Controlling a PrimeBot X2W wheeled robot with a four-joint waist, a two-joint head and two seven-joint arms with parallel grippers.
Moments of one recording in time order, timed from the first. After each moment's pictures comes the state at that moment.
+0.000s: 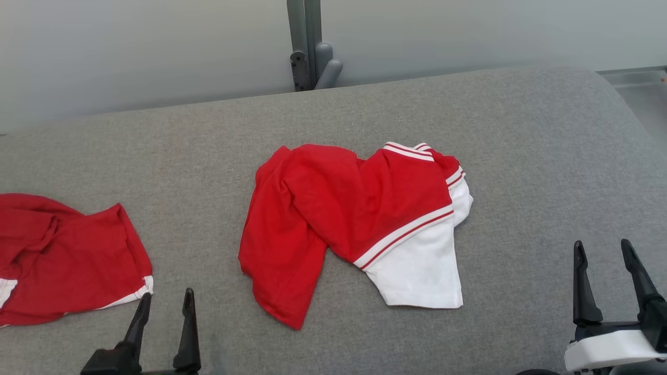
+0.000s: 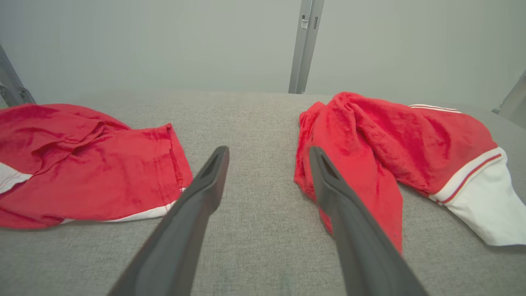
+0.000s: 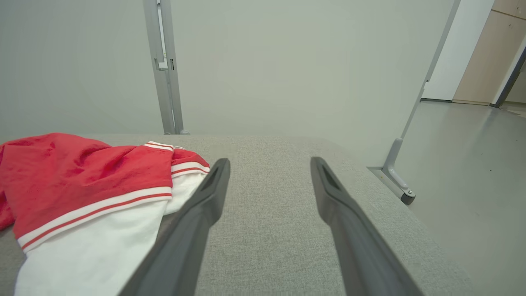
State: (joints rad) left arm 0.12 0.26 -0.26 0.07 -0.42 0.14 -0.26; right arm 0.12 -0.05 -0.20 -0.03 0.00 0.13 -0.26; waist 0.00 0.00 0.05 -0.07
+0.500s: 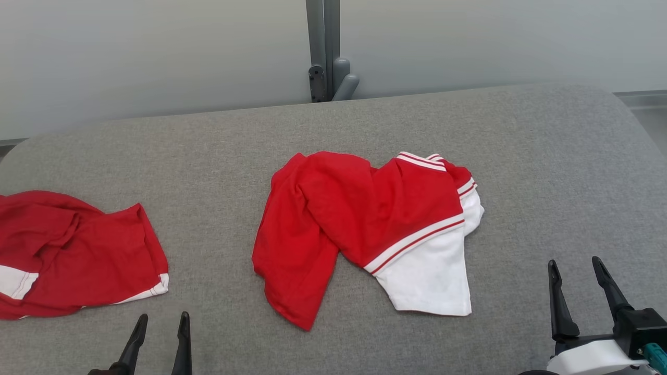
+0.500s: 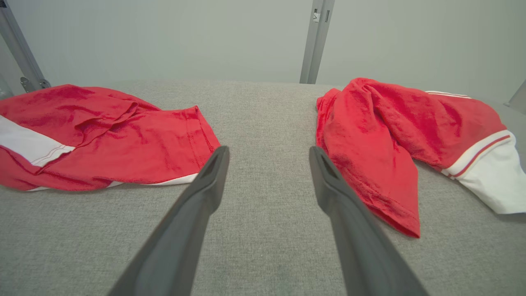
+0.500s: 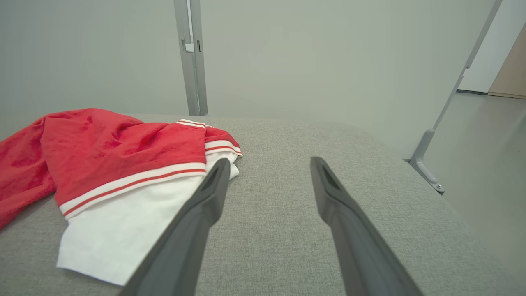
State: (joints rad) left arm 0.20 0.15 -0.06 0.12 -0.28 -0.07 -0.26; right arm 0.13 -0.05 -0.15 0.05 -0.02 0.13 -0.26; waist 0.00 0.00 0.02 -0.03
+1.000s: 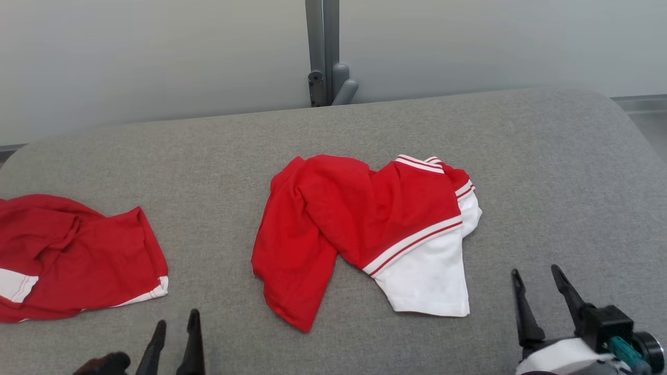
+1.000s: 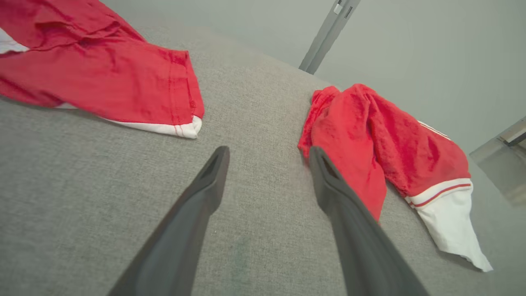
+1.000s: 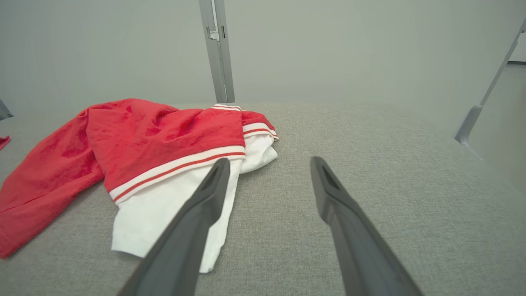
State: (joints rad) left arm 0.19 0.06 -0.01 0.18 -0.41 -0.12 -0.21; right arm 0.13 -0.06 -0.06 0.11 0.04 0.13 -0.26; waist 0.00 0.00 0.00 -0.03
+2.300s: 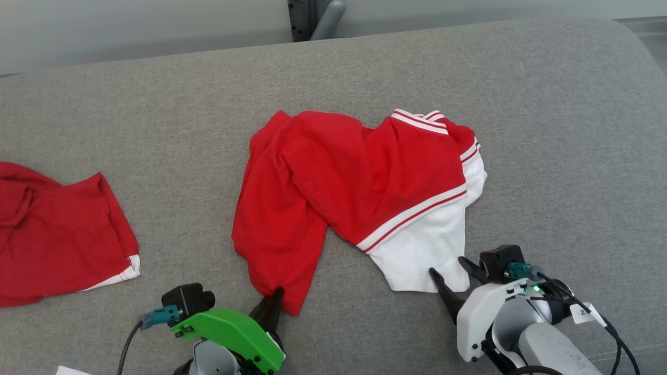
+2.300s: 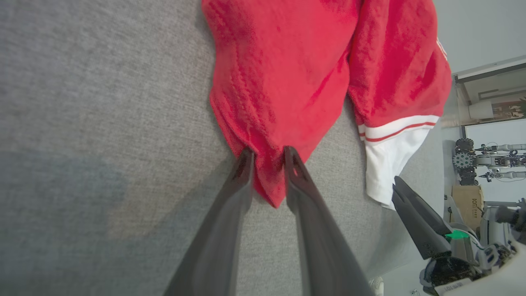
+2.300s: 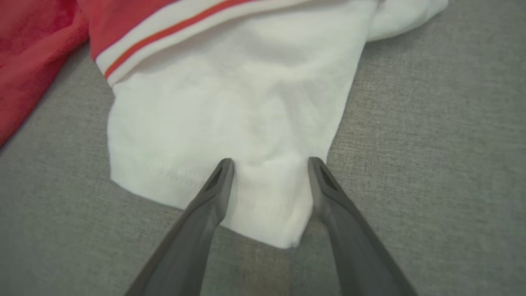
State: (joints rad) left arm -0.02 0.05 -0.31 0.11 -0.88 0.15 0.29; right arm -0.21 -0.15 0.32 0.41 0.25 0.13 0.12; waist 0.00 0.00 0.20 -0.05
